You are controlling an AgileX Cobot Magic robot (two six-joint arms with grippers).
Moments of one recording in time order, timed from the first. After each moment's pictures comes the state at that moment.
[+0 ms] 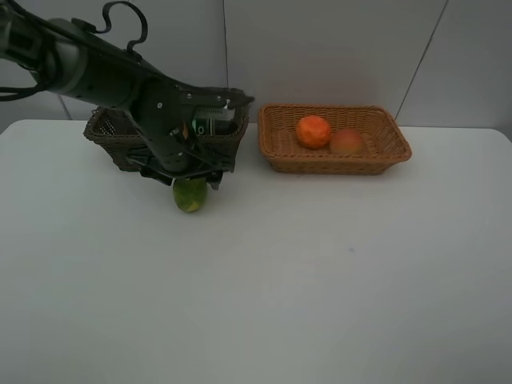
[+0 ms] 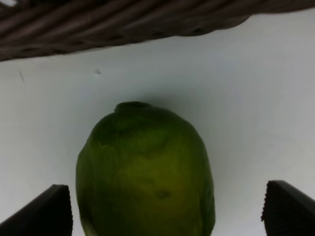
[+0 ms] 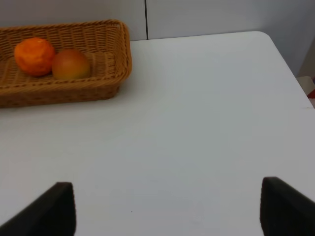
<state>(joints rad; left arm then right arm) -0.54 2.04 -1.21 0.30 0.41 -0.66 -0.03 0.00 -0.52 -0.14 1.06 0.12</state>
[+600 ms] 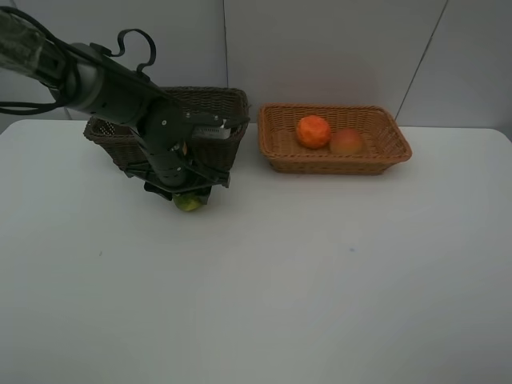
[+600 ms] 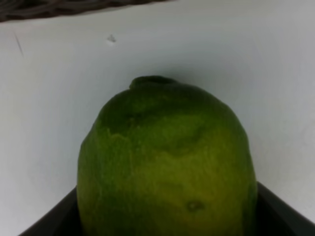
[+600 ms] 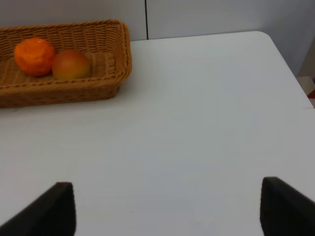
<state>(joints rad) -0.53 2.10 -1.21 0.30 0.41 -0.67 -0.03 0.00 -0.52 -0.14 1.06 0.12</state>
